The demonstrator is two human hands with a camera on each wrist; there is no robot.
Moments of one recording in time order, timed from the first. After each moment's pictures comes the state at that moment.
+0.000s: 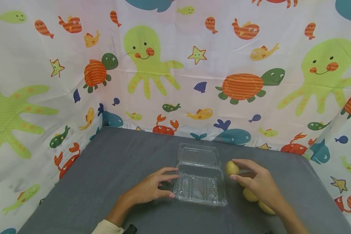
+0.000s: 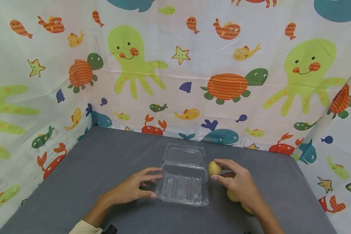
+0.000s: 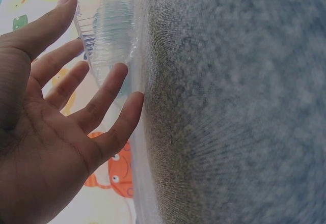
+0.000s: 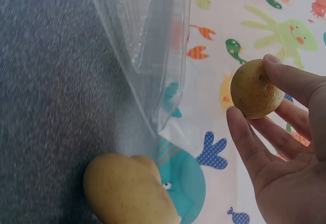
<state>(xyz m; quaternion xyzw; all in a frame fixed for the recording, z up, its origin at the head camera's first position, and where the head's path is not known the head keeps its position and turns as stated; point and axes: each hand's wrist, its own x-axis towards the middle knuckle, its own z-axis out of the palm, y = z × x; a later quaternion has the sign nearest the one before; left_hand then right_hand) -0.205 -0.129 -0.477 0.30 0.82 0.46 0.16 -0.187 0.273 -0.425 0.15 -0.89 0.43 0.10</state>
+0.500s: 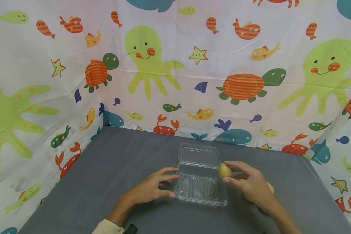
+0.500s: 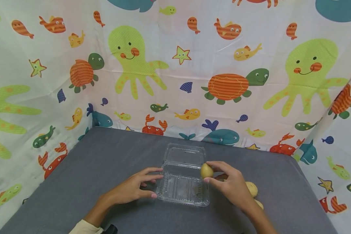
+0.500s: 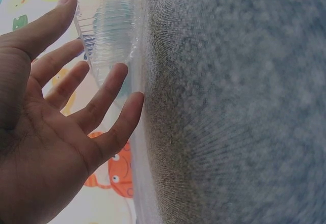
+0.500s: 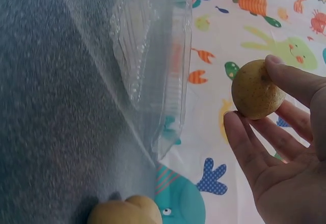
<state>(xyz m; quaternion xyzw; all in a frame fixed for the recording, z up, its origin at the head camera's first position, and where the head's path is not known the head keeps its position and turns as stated) -0.205 -0.130 -0.477 0.30 0.82 0.46 0.16 -0.183 0.248 -0.425 0.19 -0.86 0.45 0.10</state>
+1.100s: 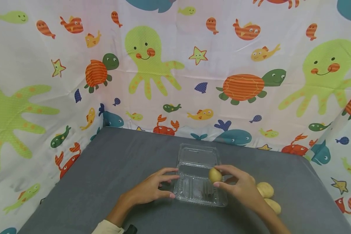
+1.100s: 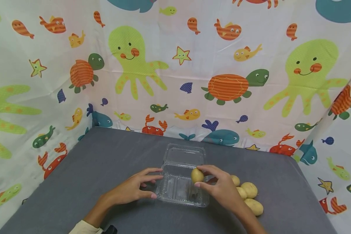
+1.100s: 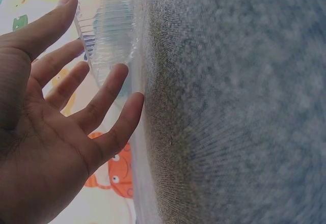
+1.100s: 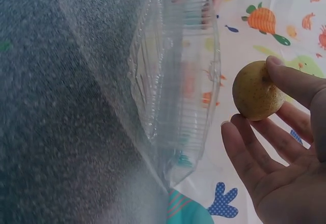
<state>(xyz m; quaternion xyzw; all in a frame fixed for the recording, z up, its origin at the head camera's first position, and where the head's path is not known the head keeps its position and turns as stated) -0.204 -0.130 -0.476 0.30 0.82 0.46 0.16 -0.186 0.229 -0.441 0.22 -0.86 0.44 0.10</state>
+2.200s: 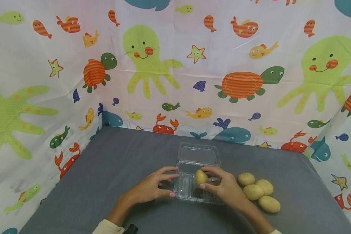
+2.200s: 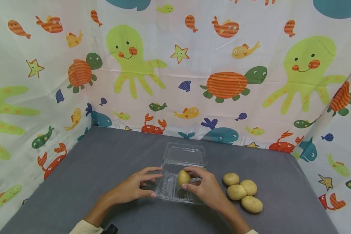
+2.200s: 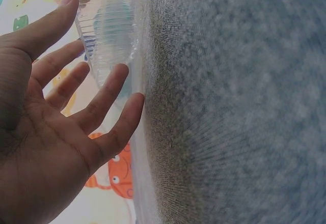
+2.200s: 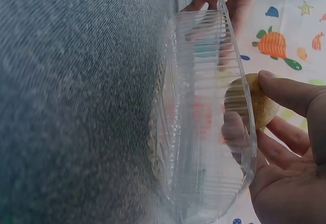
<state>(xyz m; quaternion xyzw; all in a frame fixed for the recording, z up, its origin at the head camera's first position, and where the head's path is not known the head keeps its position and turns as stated) -0.203 -0.128 -0.478 0.30 0.82 0.46 0.15 -0.188 0.193 -0.459 0.20 -0.82 0.54 -0.02</state>
